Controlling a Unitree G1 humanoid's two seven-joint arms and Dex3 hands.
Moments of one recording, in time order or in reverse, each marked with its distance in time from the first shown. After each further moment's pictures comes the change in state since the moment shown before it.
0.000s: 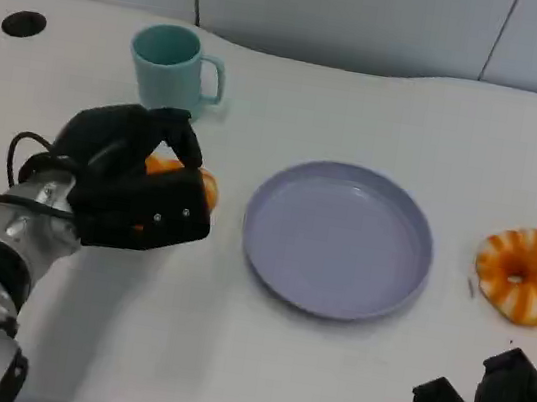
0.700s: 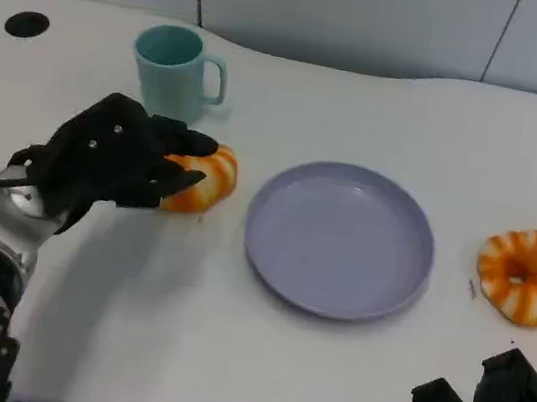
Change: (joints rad) left arm 0.018 -0.010 0.297 -0.001 -0.310 0.020 -0.560; right arm -0.001 0.000 0.001 0.002 0.002 0.004 0.001
